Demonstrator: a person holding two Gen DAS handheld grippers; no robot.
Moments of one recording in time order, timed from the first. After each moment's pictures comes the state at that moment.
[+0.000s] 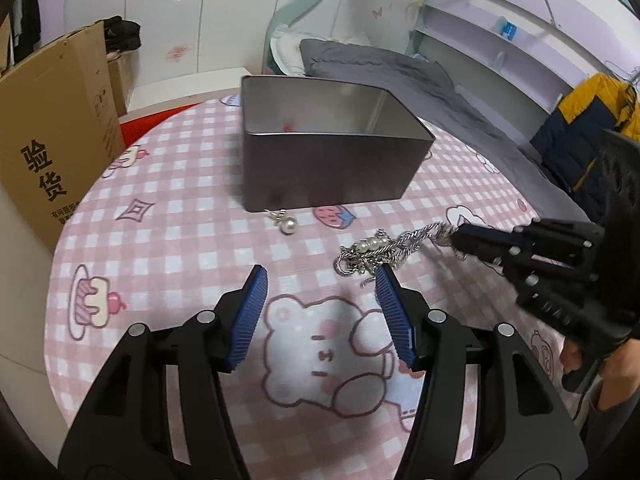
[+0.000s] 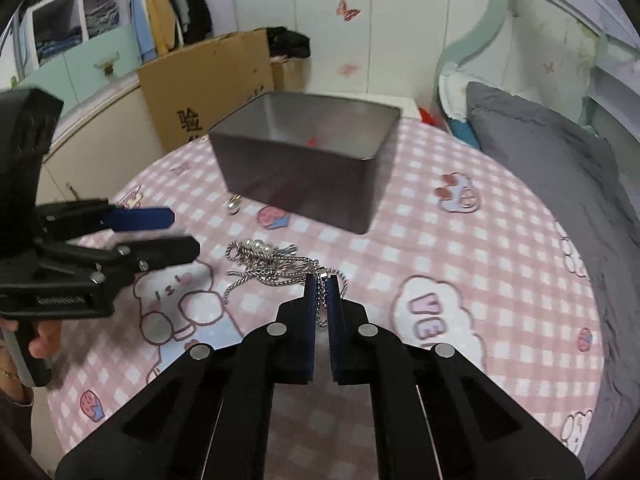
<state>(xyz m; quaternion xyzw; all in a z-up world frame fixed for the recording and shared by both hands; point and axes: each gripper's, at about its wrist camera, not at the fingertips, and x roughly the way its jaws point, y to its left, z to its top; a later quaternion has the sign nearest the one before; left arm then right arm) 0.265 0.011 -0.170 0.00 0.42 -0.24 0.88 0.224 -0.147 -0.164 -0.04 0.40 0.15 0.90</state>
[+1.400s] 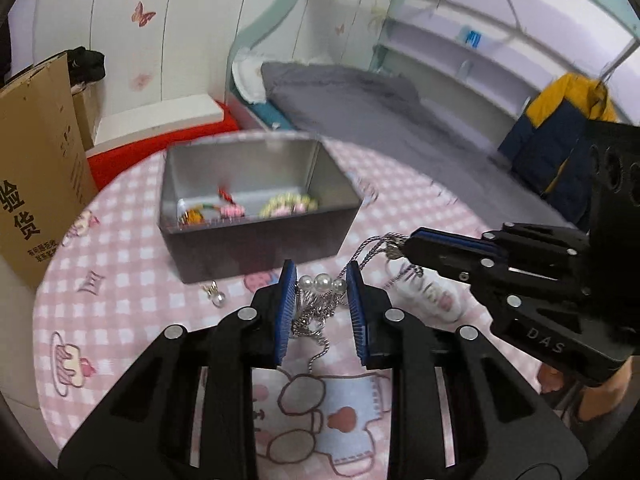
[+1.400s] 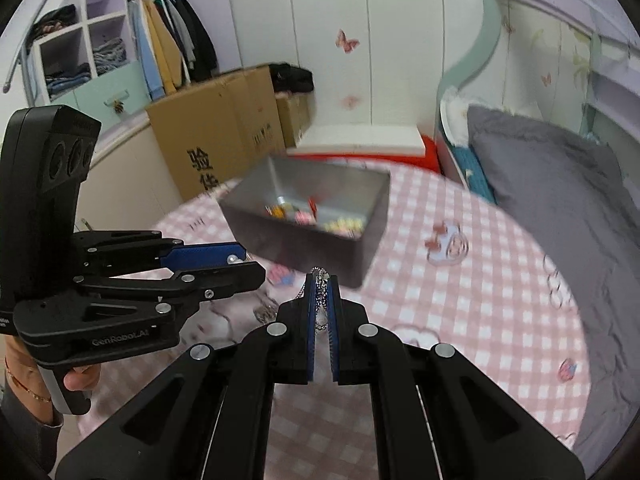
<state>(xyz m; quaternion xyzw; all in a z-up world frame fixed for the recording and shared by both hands) 0.274 -0.018 -0.121 -0.01 0.38 -0.30 0.88 0.226 -0.156 -0.114 -0.01 0.35 0.18 0.92</state>
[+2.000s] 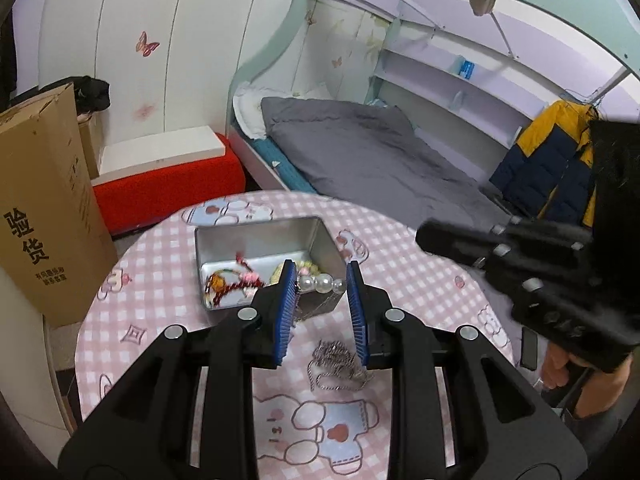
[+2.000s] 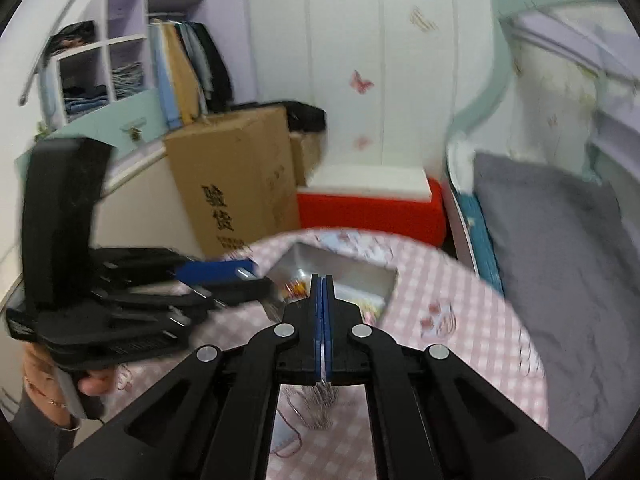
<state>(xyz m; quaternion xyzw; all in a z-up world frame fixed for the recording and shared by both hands) 0.283 -0.001 -0.071 -0.02 0.35 -0.30 0.89 0.237 -0.148 -0.057 -0.02 0.33 0.18 0.93</state>
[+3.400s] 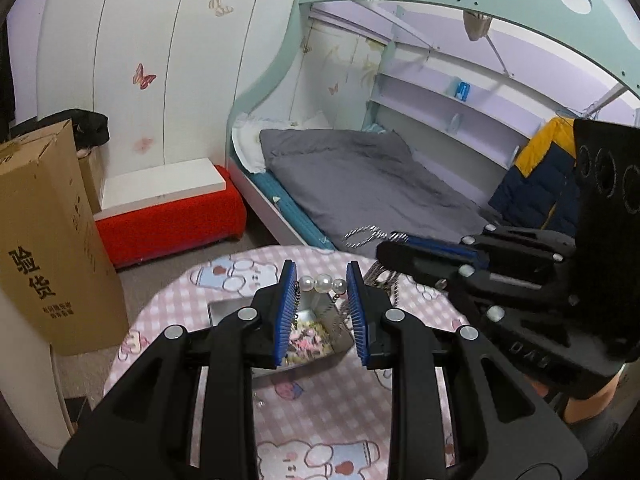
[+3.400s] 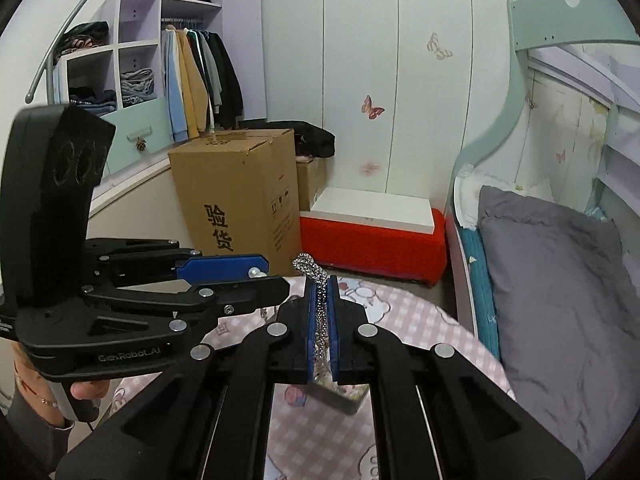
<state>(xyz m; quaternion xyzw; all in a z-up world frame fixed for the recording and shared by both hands) 0.316 -0.008 -0.011 -0.01 0.30 -0.30 0.90 0.268 -0.126 -0.008 -0.05 0.27 0.21 0.94</state>
